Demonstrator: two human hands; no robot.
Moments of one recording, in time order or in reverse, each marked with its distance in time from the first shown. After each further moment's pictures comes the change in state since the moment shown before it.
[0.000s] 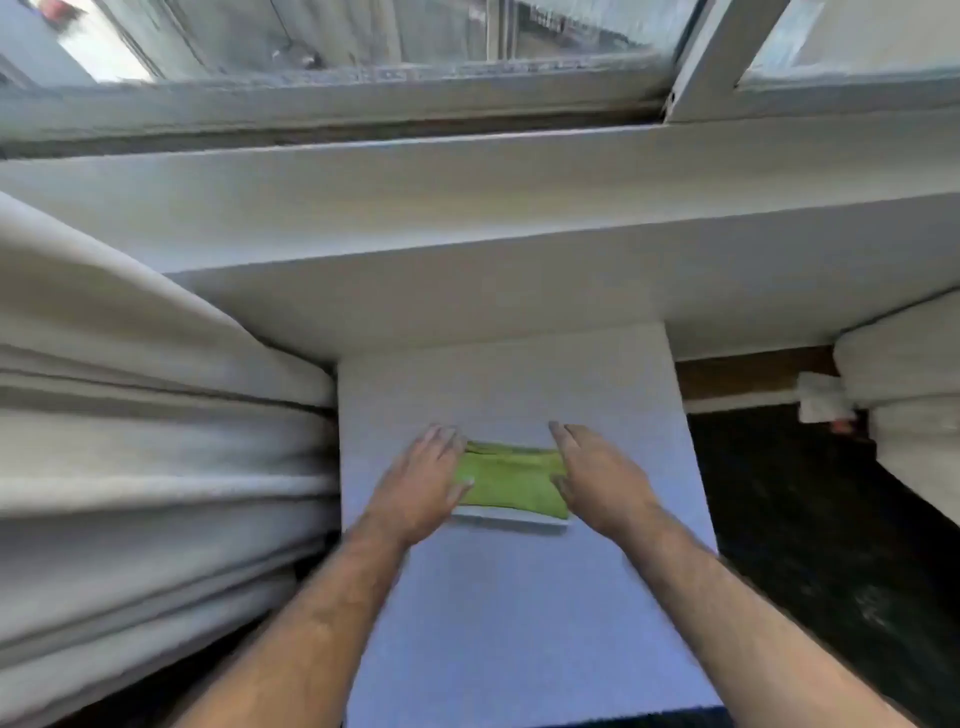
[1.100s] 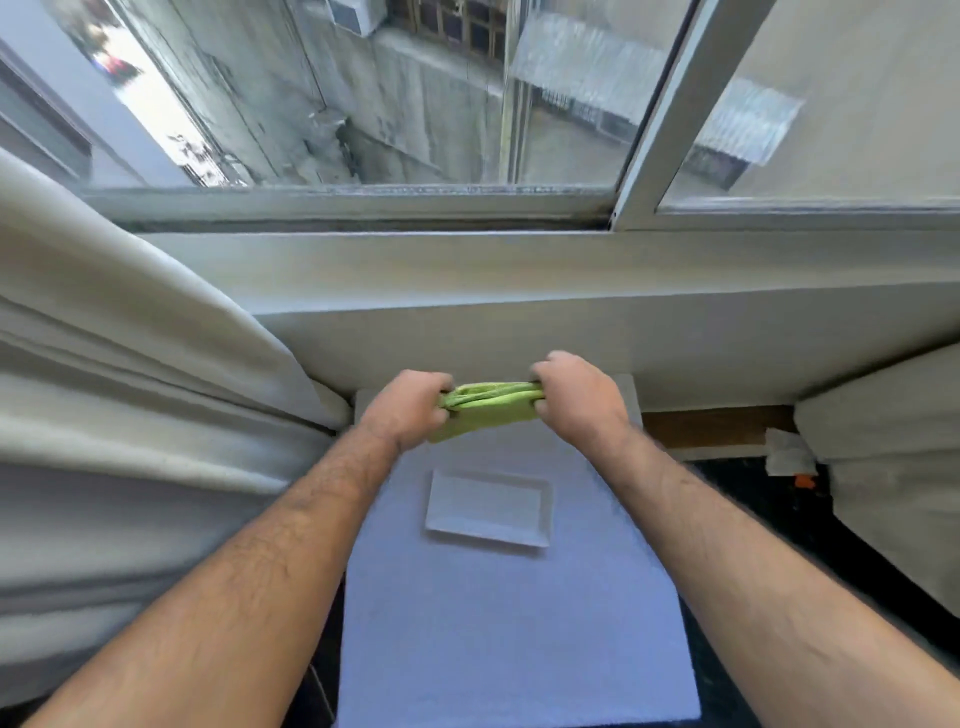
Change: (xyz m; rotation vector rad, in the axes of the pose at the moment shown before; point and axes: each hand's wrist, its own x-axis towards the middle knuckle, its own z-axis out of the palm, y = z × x) left_hand -0.014 0.034 -0.170 -0.242 0.210 -0.142; right_hand -0.026 -0.057 -0.176 -0.047 0.289 -0.033
